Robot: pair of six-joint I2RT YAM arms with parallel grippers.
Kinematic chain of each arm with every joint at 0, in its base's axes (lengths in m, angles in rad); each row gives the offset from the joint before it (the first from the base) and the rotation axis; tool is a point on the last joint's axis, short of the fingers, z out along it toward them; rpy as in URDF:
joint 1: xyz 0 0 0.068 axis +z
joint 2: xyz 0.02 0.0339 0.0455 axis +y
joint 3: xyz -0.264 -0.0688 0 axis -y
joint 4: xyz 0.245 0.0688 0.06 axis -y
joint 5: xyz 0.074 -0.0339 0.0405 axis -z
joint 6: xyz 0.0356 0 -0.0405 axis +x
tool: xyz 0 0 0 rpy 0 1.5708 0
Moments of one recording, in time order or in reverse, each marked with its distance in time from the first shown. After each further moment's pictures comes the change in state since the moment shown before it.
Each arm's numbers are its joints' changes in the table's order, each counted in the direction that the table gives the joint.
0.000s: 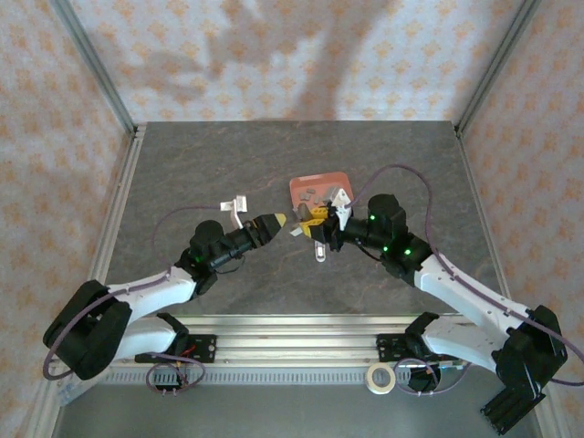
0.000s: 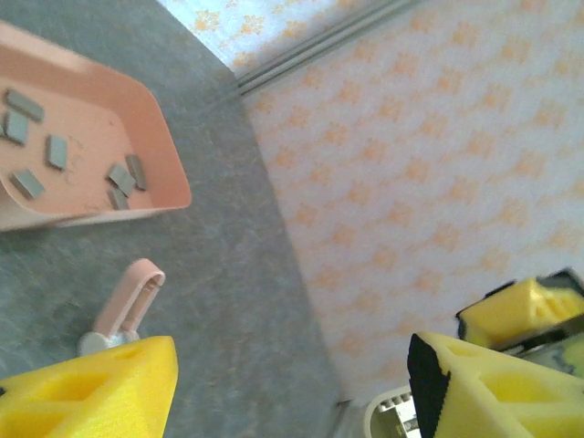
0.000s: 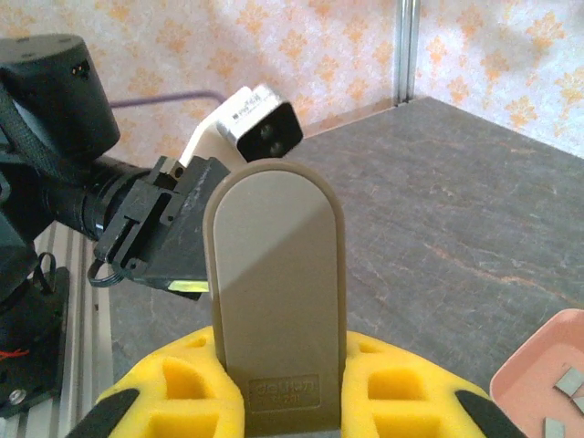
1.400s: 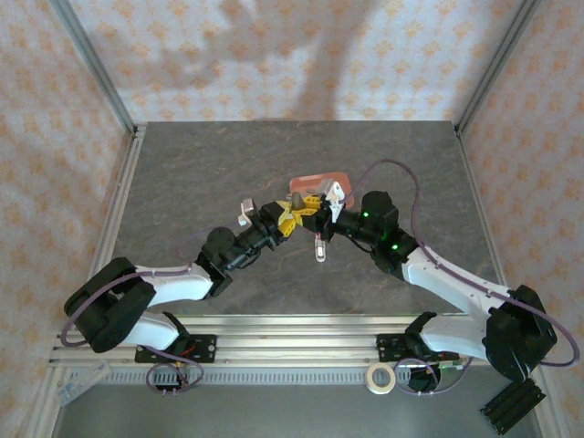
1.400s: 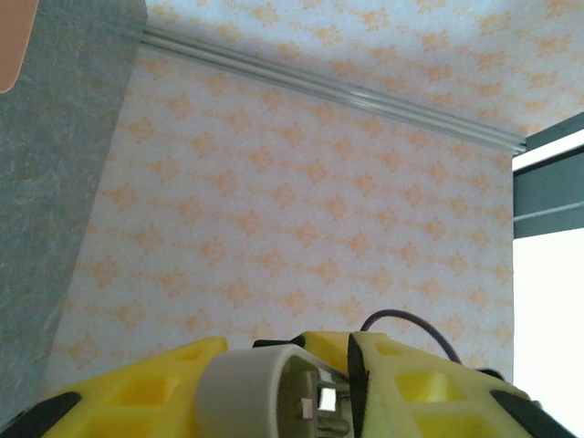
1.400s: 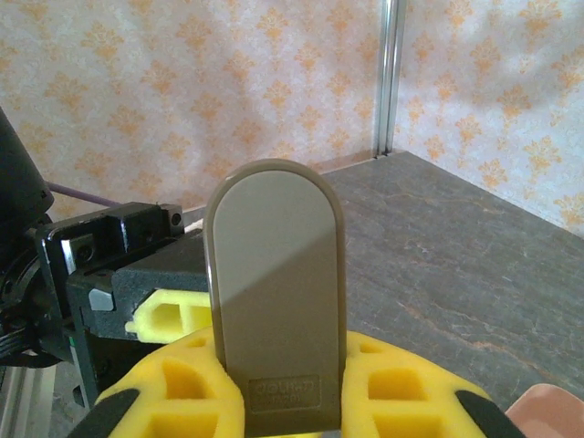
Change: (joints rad) left arm -0.147 0.168 0.040 0.333 -0.214 -0.737; right arm 0.011 0.122 -0.002 0.238 0.030 -0.021
